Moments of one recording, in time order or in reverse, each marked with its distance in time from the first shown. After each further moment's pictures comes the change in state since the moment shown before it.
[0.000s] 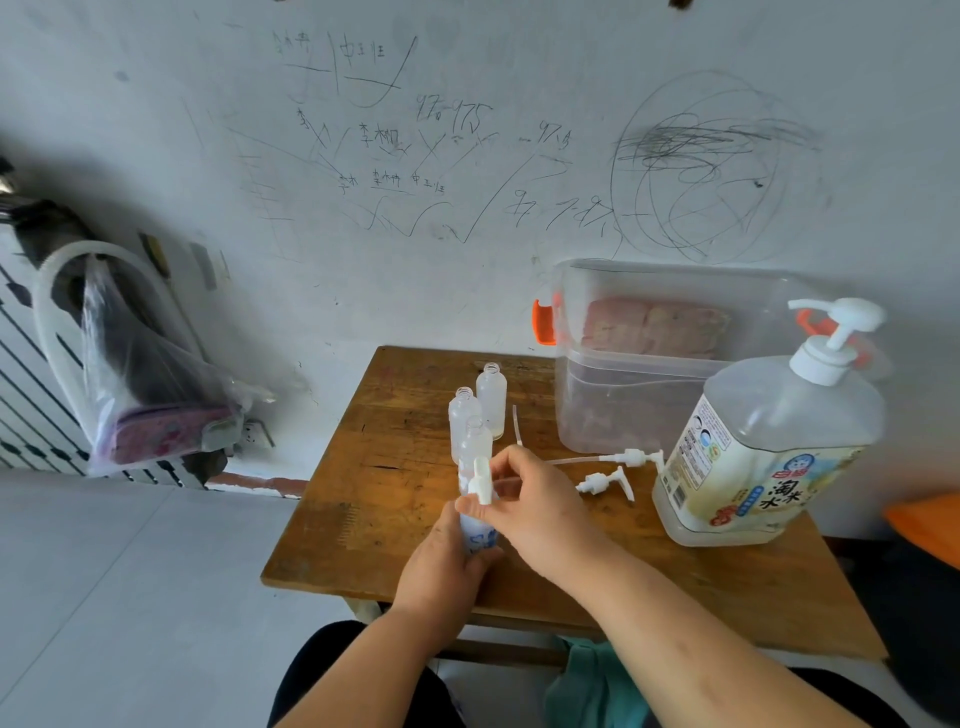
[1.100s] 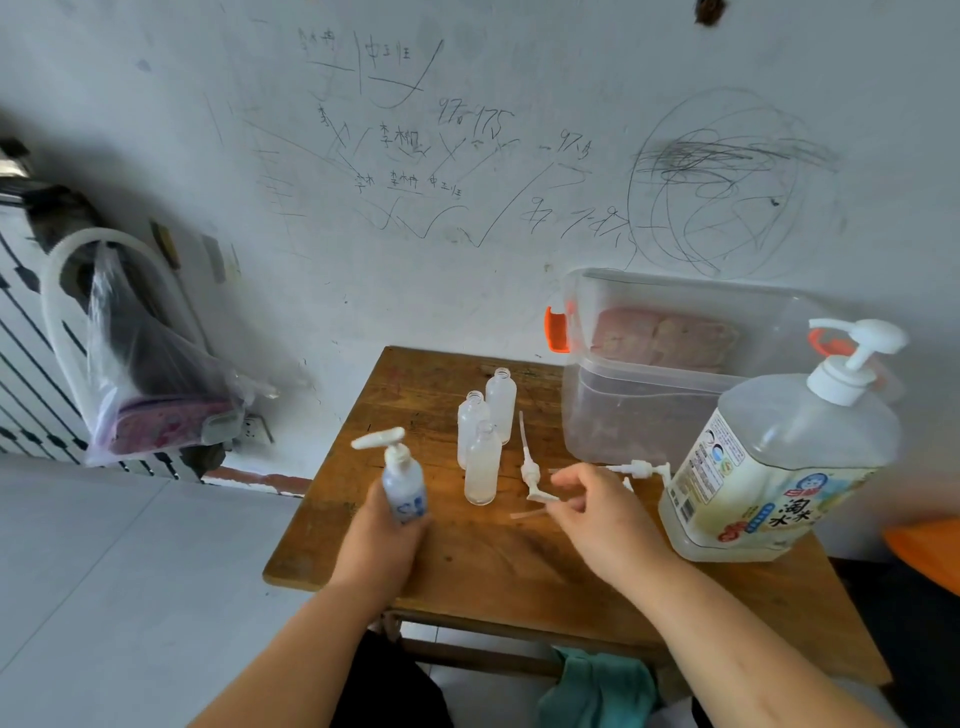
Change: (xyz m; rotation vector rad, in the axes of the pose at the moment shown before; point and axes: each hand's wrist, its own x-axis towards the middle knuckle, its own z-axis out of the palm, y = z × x) left_hand 0.018 -0.020 -0.050 -0.166 0.209 -0.200; right_hand 0.002 0.034 -0.031 -0.244 0.057 0.162
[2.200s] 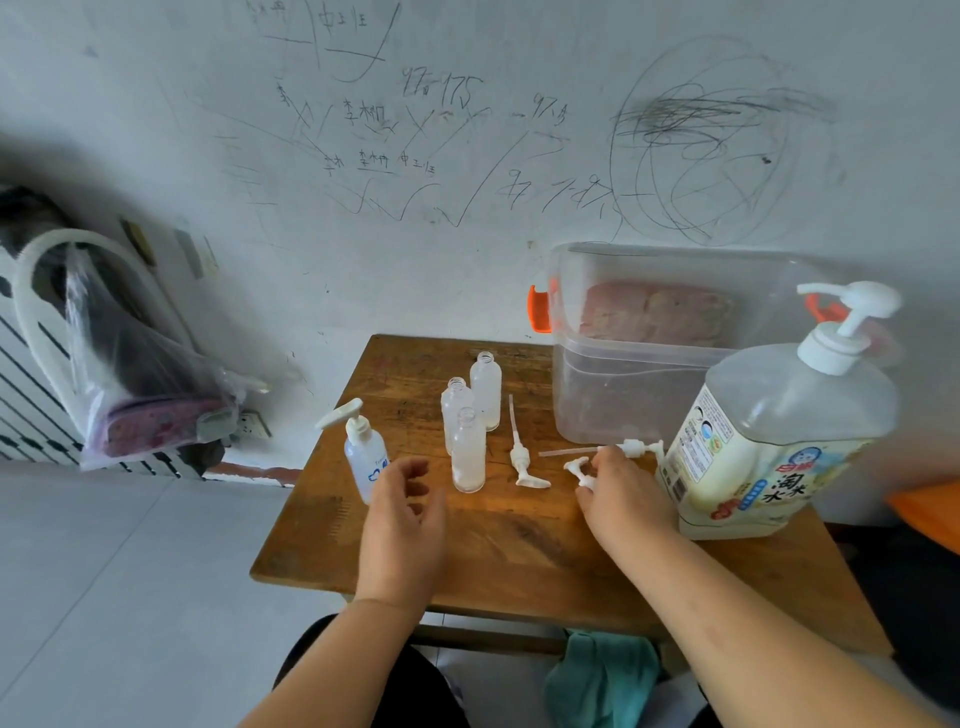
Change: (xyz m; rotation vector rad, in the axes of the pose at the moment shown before) left_hand -0.023 0.022 0.031 -0.103 0.182 0.194; right_hand 0.033 0.043 0.009 -0.407 0.101 0.237
